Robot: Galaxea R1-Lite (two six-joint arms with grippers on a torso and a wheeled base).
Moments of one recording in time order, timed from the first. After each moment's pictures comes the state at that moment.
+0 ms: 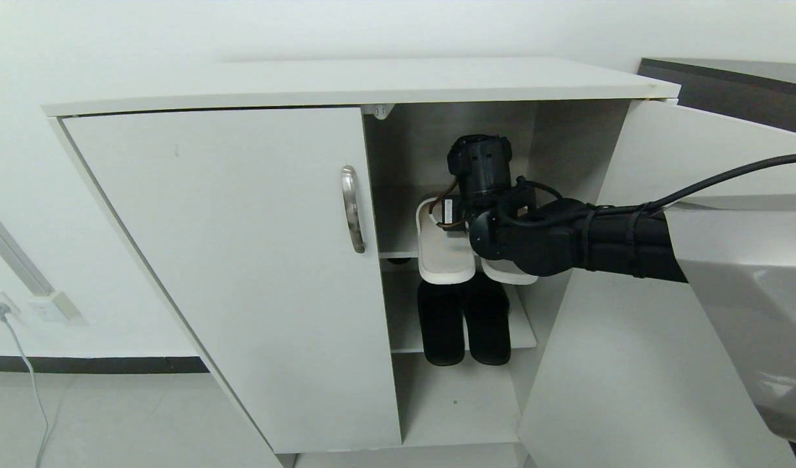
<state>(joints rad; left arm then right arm) 0.00 0.00 0.00 0.00 -0.07 0.00 0.70 2.28 -2.00 -0.06 -0.69 0.17</state>
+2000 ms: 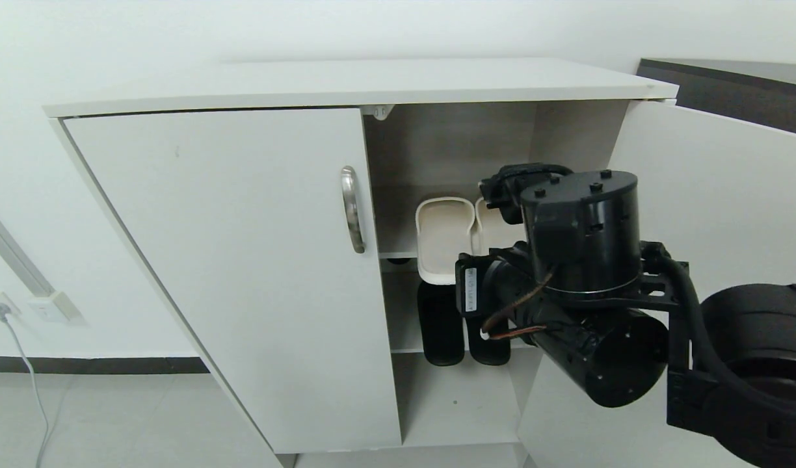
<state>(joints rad) 0.00 0.00 0.00 0.00 -0.08 0.01 0.98 1.75 -1.14 -0.37 -0.68 0.21</state>
